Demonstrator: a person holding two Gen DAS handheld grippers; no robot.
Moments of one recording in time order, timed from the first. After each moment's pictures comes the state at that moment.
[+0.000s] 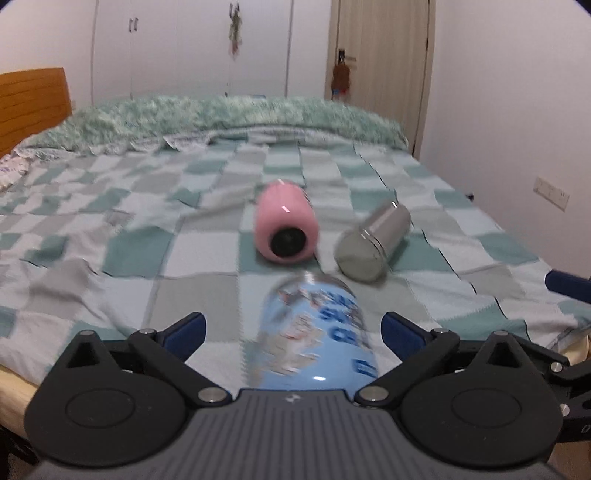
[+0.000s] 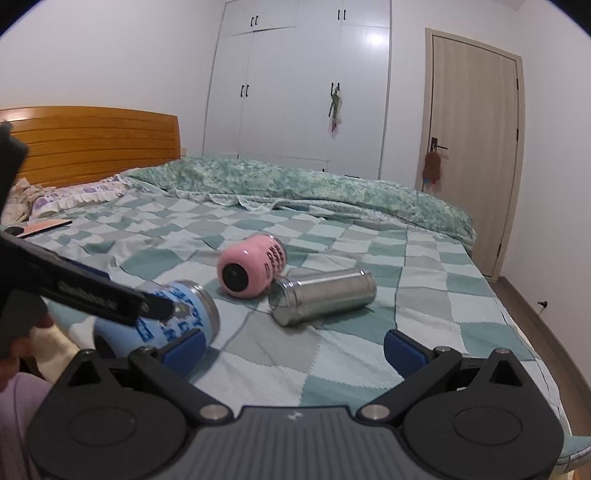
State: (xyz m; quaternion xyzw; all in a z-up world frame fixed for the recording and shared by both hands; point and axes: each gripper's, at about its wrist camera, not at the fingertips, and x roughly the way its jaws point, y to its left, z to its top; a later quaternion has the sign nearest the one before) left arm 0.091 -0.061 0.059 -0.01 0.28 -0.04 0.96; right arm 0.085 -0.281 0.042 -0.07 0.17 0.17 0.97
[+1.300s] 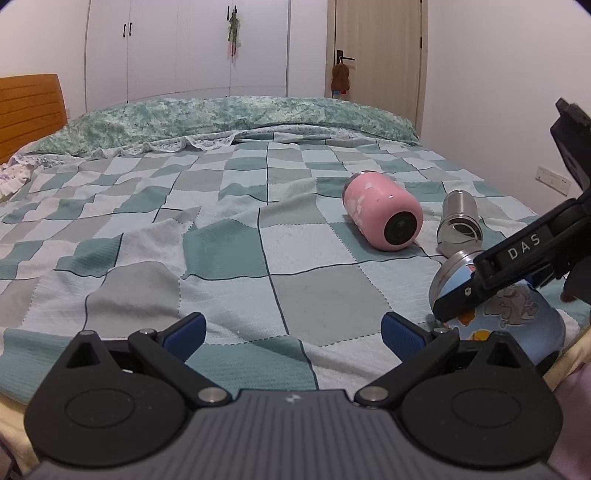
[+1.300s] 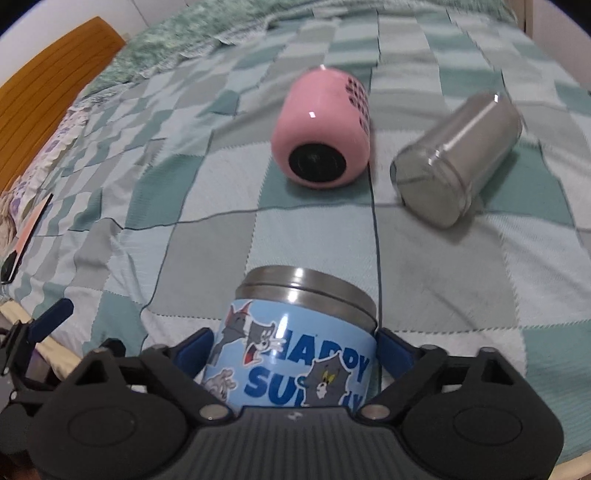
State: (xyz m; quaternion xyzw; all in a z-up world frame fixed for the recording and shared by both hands) left arm 0.118 0.078 0.026 0.01 0.28 -0.07 0.96; right arm 0.245 -0.144 0.011 0.09 0.53 0.16 0.82
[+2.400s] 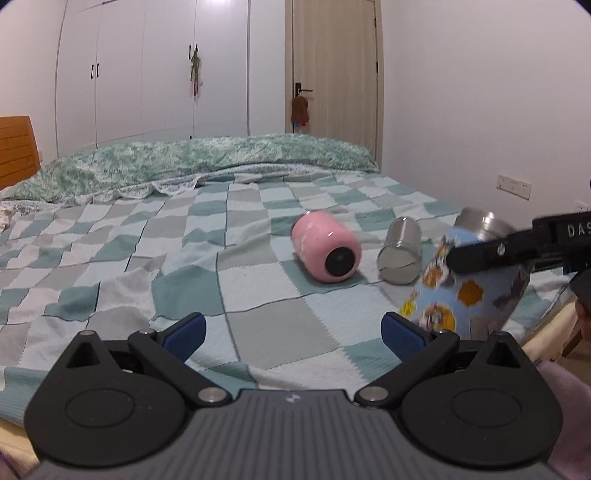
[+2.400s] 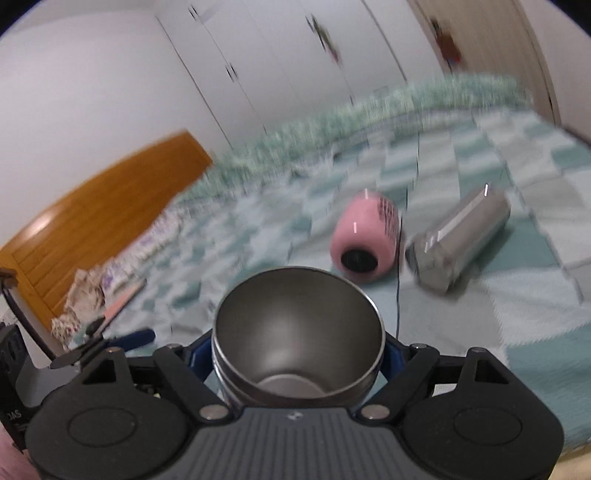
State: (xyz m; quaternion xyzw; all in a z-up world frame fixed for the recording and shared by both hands) left arm 0.075 0.046 0.059 0.04 0.22 -0.12 0.97; right arm 0.140 -0.218 0.056 0.17 0.26 0.27 0.91
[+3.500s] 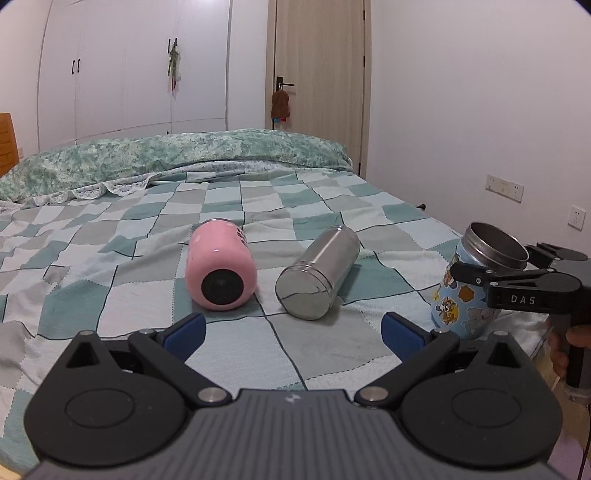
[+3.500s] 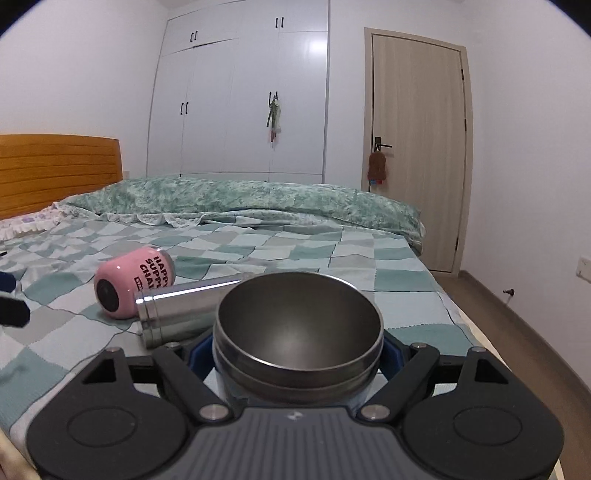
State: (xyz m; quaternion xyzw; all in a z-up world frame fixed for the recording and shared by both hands) left arm 0.124 -0.098 0.043 0.03 0.23 -0.13 0.96; right arm 0.184 -0.367 -0.002 -0.03 0.15 0.09 0.98
